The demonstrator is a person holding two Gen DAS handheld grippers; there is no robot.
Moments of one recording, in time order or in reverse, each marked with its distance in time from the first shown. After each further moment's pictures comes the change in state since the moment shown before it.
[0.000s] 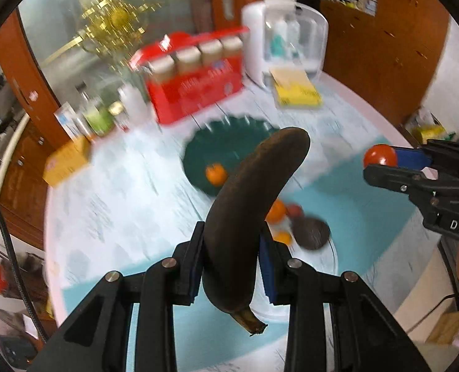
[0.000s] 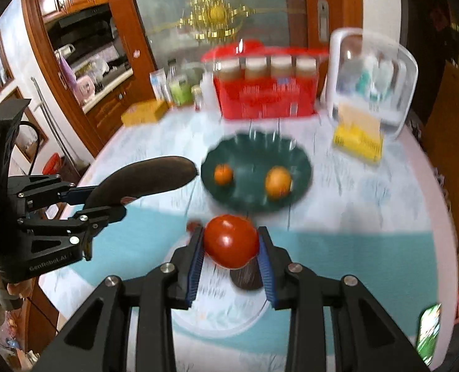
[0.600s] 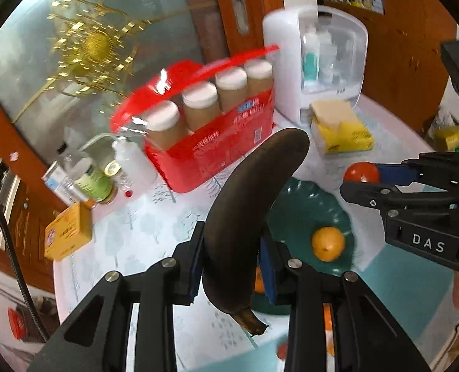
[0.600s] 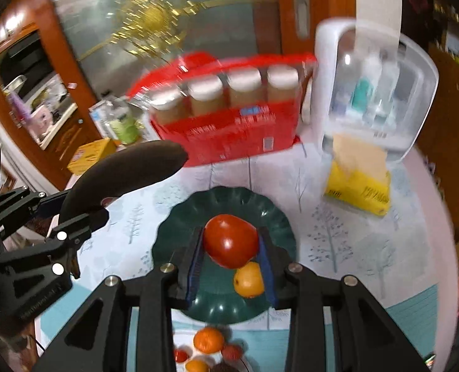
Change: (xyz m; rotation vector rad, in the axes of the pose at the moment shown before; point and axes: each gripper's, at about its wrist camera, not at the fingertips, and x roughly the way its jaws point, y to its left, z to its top) left arm 0.143 0.037 0.130 0.099 -0.044 0.062; right arm 0.146 -0.064 0.129 0.160 0.054 -0.090
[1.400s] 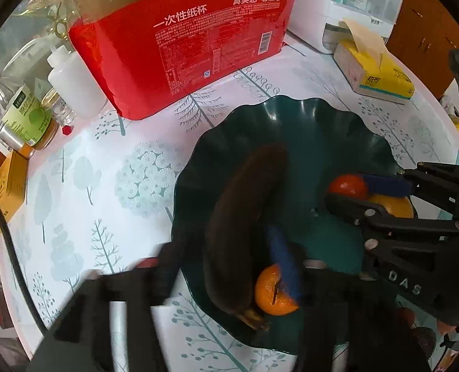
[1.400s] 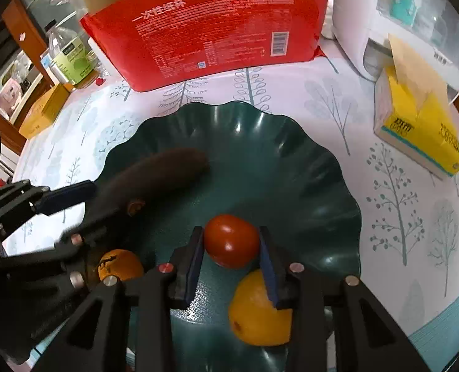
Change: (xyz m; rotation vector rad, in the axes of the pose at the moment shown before) left arm 0.154 0.005 -0.049 -0.076 0.213 -0.106; right arm 0.156 0.002 -0.041 -0.002 0.217 -0.049
